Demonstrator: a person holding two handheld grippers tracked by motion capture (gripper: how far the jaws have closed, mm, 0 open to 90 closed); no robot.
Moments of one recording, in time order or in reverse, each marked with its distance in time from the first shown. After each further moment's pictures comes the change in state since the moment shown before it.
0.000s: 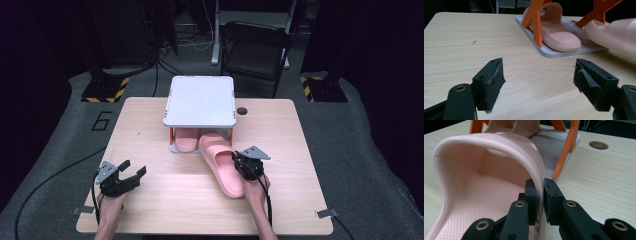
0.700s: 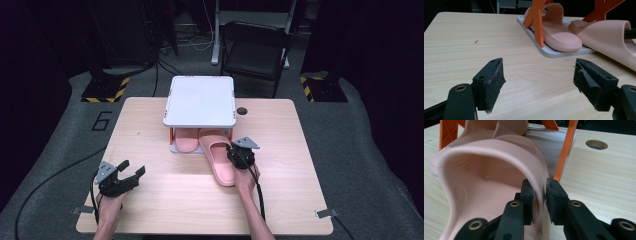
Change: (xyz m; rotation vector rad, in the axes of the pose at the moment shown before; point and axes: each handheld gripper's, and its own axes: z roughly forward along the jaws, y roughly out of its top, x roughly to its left) left arm 0.002 0.000 -0.001 -0.002 0.005 -0.005; right arm -0.003 0.009 0.047 -0.010 -0.053 0.057
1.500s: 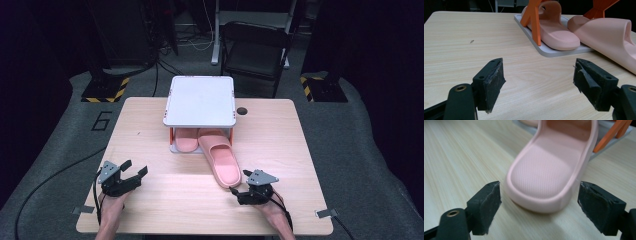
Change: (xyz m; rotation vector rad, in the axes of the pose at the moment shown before) left arm -0.006 0.000 0.005 0.010 -0.009 0.010; right arm -0.013 -0.065 -0.090 0.064 0.327 -0.336
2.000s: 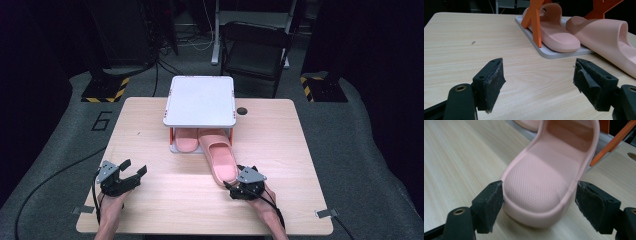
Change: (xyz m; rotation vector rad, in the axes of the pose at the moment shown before) left arm 0.002 0.002 -0.002 -0.005 0.000 -0.006; right arm 0.008 0.018 0.020 -0.019 -0.085 -0.092
